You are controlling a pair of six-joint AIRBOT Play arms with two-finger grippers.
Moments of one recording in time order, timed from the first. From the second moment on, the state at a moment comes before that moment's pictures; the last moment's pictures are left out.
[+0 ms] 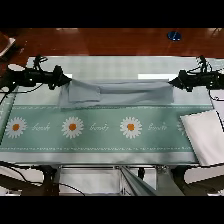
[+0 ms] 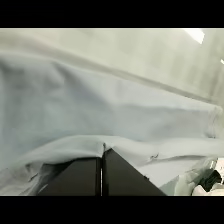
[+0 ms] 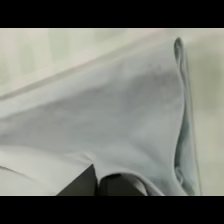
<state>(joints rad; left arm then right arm) 0.17 -1.71 1.30 0.59 -1.02 -1.33 -0.35 -1.70 1.31 -0.69 1.10 1.19</state>
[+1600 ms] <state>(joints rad) -0.11 -1.07 0.78 0.84 -0.67 -1.39 -0.30 -1.73 1.36 -0.76 1.23 1.21</state>
